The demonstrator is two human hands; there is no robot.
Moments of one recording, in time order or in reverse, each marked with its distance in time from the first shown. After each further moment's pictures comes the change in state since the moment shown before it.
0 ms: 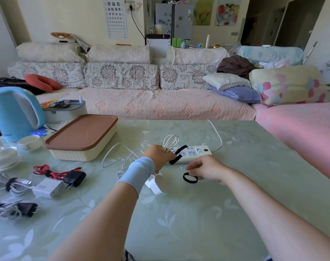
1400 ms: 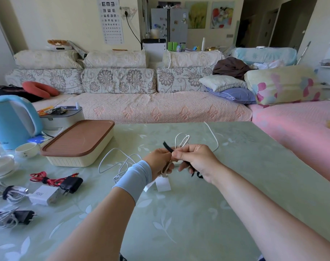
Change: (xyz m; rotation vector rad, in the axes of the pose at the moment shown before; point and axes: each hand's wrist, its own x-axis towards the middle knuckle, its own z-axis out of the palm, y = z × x) left_hand -0.010 0.009 0.015 -0.486 -0.208 0.046; right_hand -0.038 -0.057 0.008 0.504 0.059 -0.220
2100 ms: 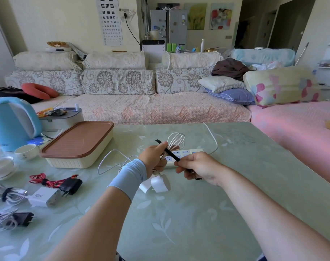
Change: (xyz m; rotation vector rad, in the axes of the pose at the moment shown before) left_hand 0.004 0.009 -0.011 -0.115 0.084 -0.019; right_hand 0.007 0.016 -0.019 -0.143 -0.161 0.155
